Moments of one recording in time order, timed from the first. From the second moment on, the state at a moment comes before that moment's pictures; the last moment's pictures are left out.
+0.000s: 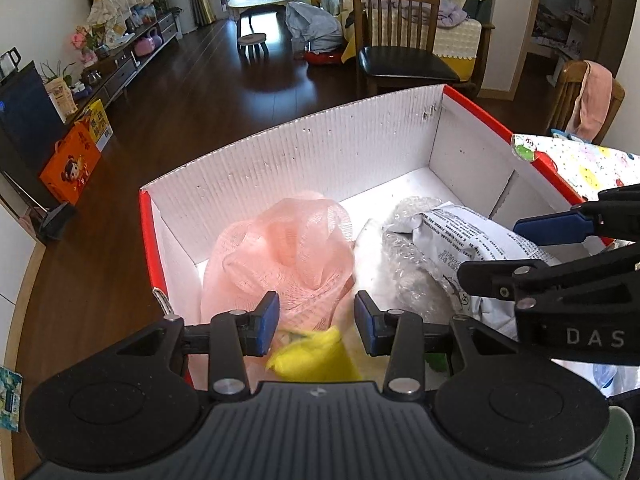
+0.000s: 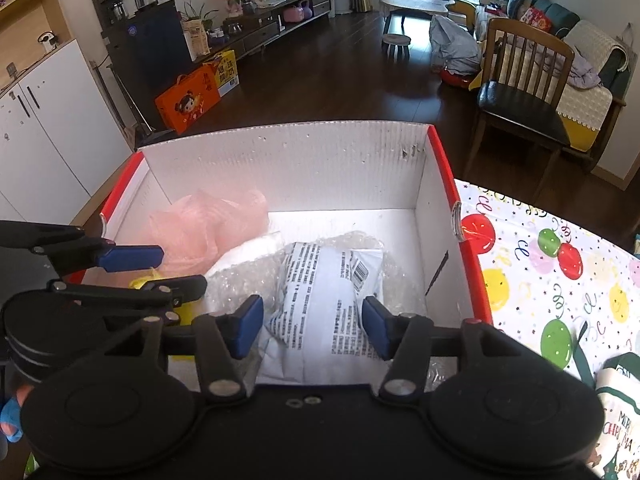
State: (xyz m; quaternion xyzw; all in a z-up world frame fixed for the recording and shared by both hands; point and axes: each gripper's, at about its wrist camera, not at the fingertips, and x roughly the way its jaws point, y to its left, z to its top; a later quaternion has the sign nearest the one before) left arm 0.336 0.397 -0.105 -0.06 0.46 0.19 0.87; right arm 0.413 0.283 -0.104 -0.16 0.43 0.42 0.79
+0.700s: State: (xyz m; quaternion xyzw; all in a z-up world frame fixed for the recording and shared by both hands) left arm 0.291 0.365 -0.043 -0.09 0.39 0.16 0.90; right arm 0.390 0.235 -0.041 -0.10 0.38 0.45 0.80
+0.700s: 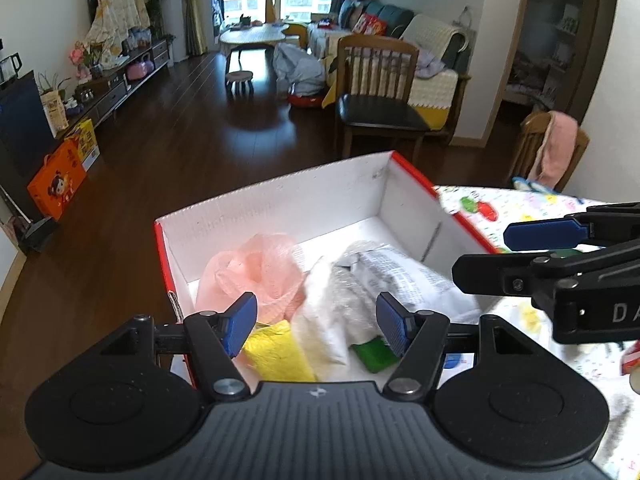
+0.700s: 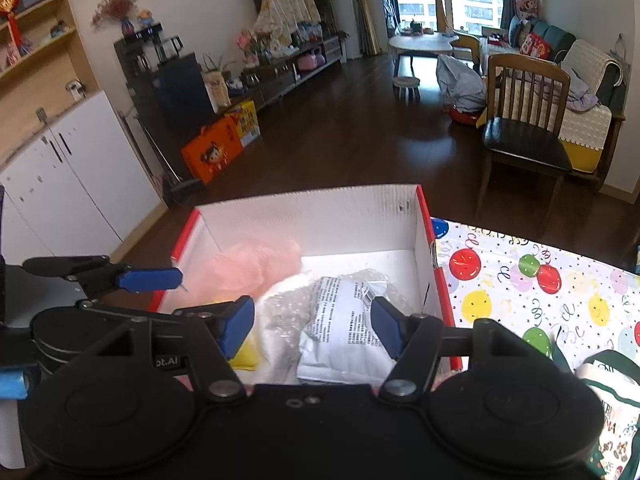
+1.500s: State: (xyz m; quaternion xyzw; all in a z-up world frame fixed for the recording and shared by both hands) left arm 0.211 0.247 0.018 -0.08 0.29 0.11 0.95; right arm 0.342 0.069 0.028 -0.01 0.32 0.47 0.82
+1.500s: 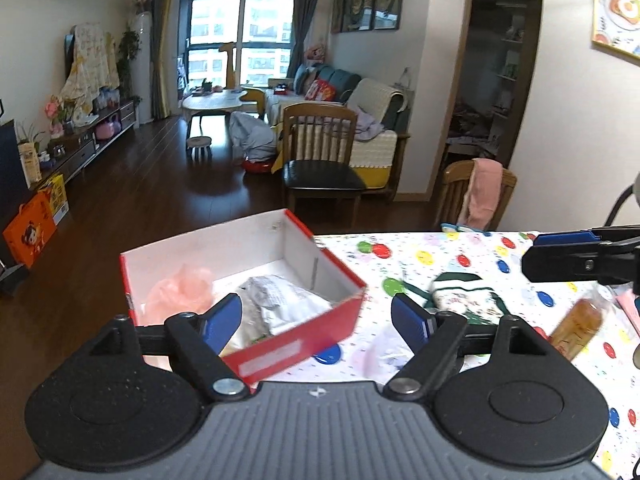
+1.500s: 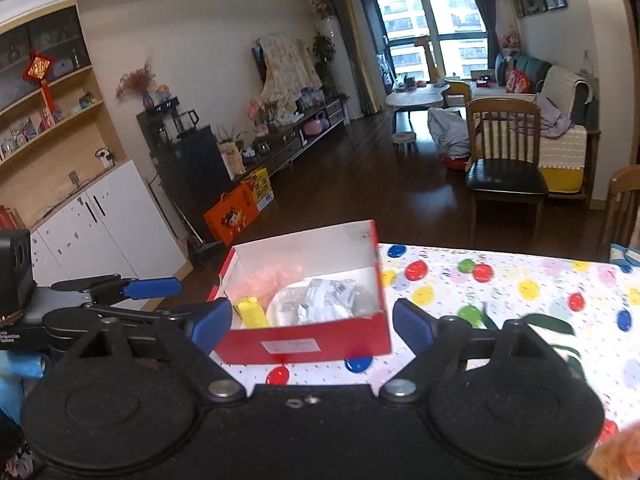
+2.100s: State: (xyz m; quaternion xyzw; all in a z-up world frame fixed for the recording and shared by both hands) left arm 0.188 0.160 -0.016 -0.12 0.28 0.06 0.95; right arm 0.304 -0.053 -0.021 -0.02 0.32 0.42 0.85
